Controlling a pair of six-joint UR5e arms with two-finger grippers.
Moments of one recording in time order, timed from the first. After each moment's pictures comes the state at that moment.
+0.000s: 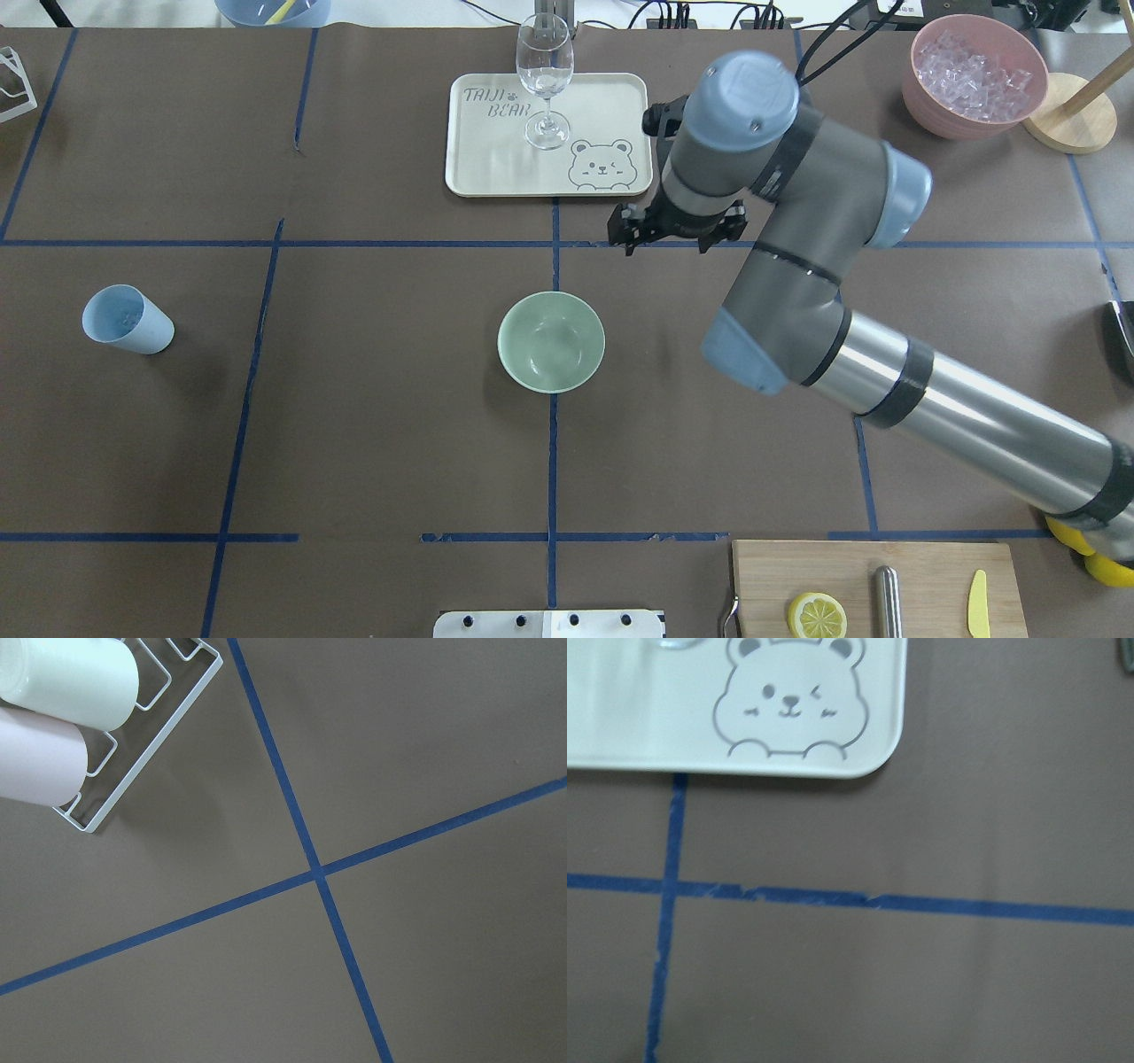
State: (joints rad) left arm -1.56 -1.55 -1.69 -1.74 -2.29 0.19; right arm 0.75 -0.89 1.59 -1.55 2.02 0.96
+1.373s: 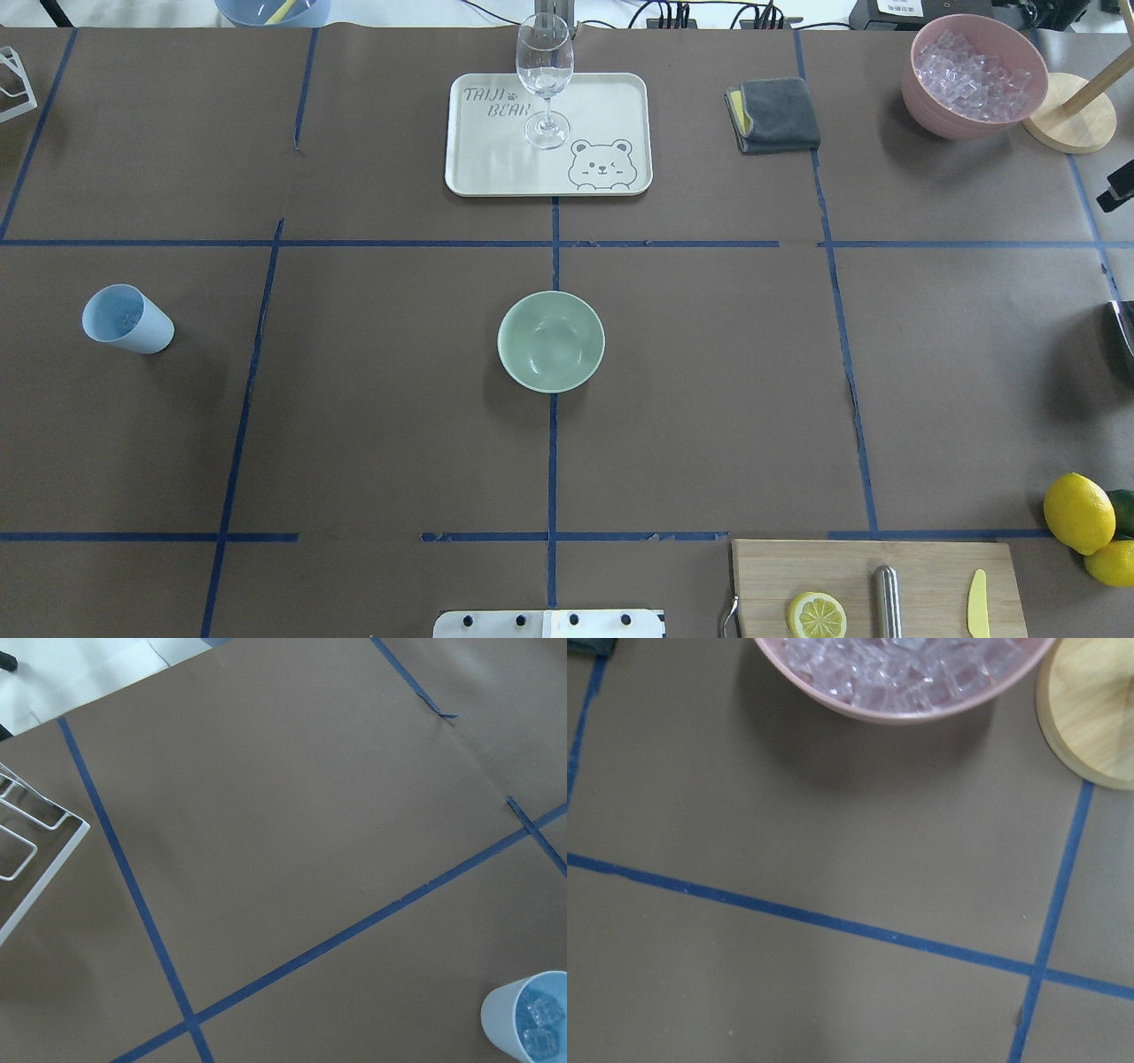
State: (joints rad) left arm -1.39 -1.53 -1.72 -2.10 -2.32 -0.17; right arm 1.39 -1.42 1.59 -1.59 2.31 0.02
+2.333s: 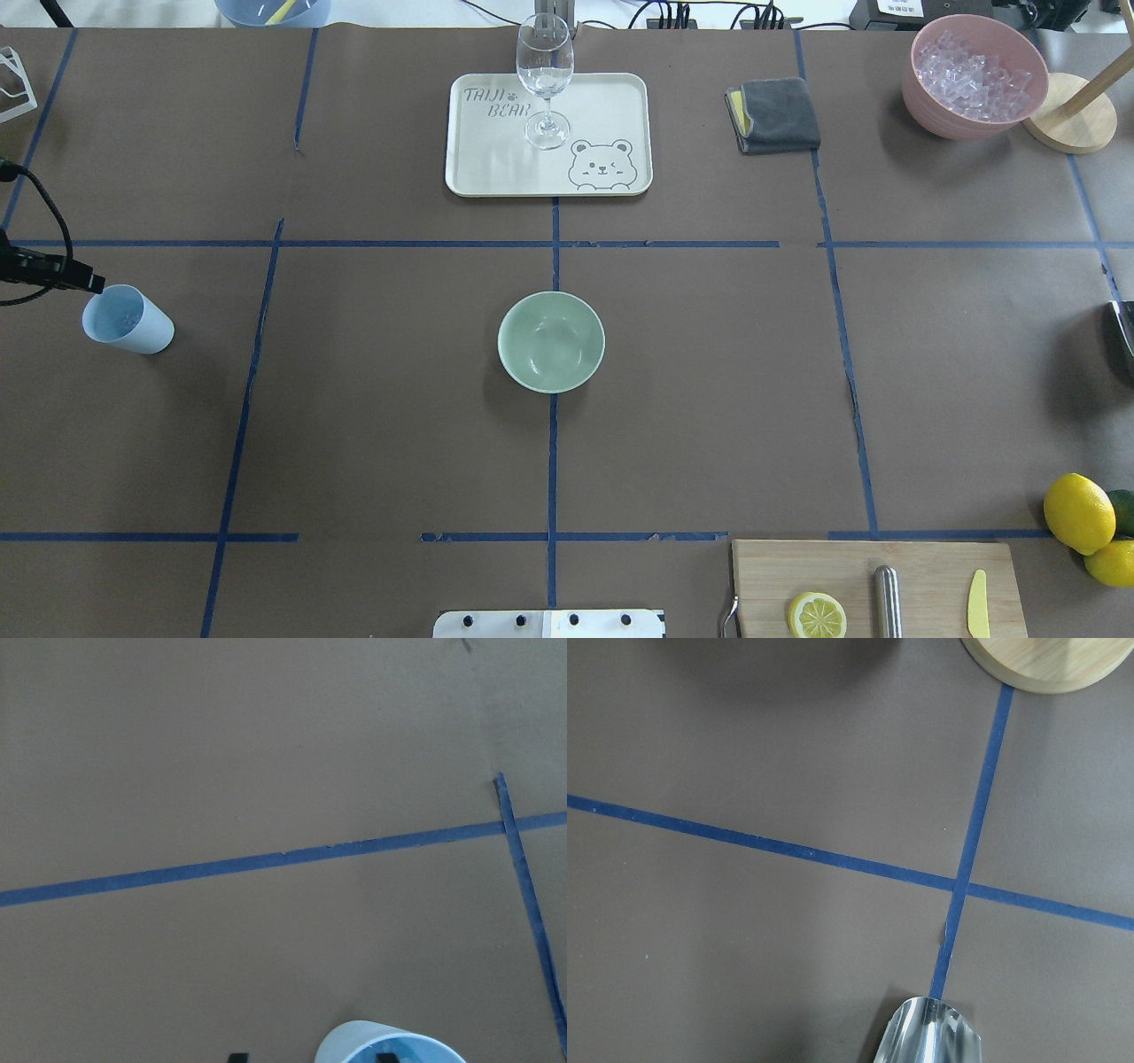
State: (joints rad) left arm -1.03 -1.52 -1.73 -2.21 -2.17 -0.72; right arm 1.43 -1.49 1.61 -1.57 2.31 -0.02
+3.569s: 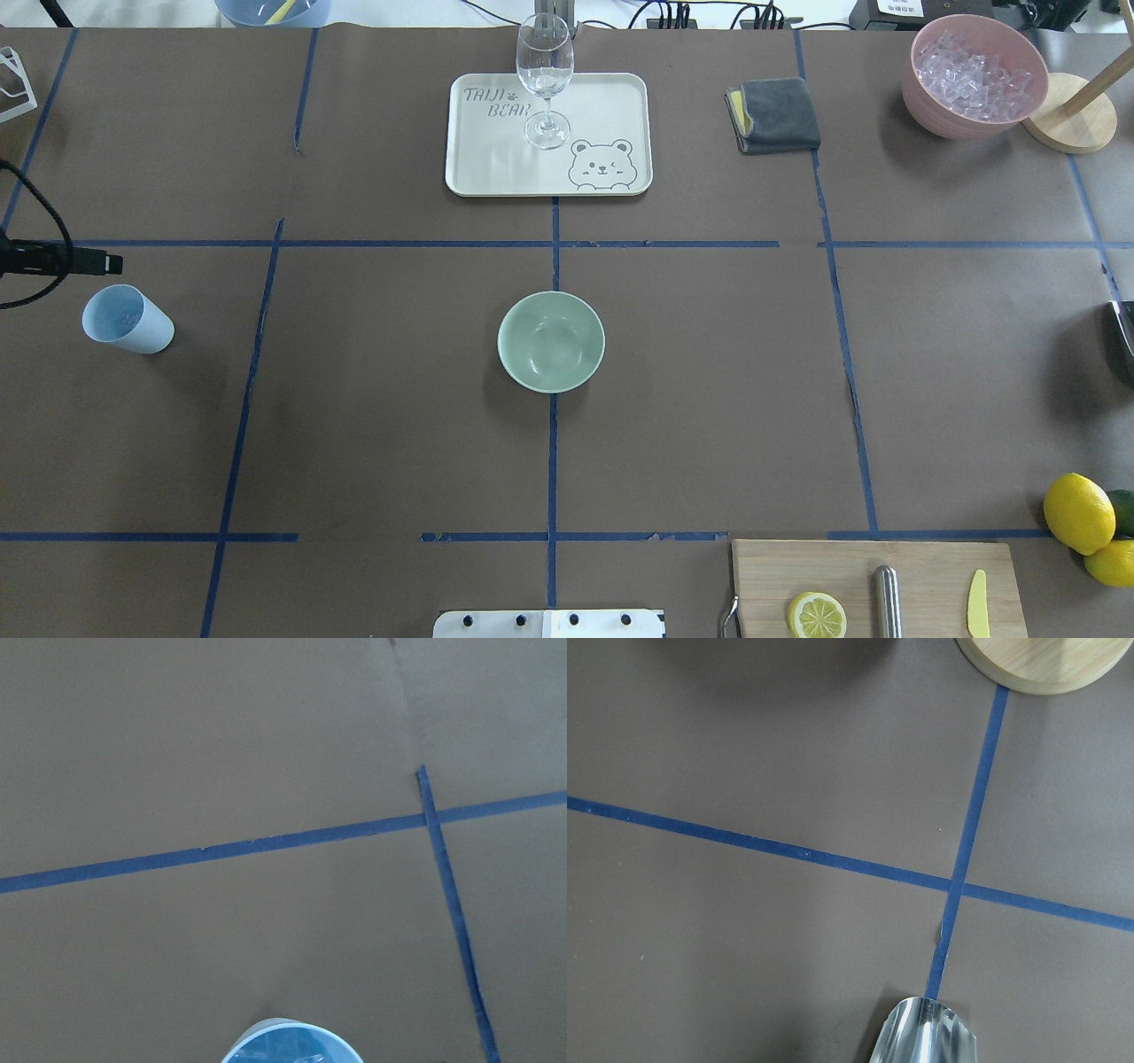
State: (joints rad) left arm -0.99 -1.43 -1.80 -2.49 -1.96 -0.92; right arm 1.43 -1.49 1.61 -1.57 2.31 -0.02
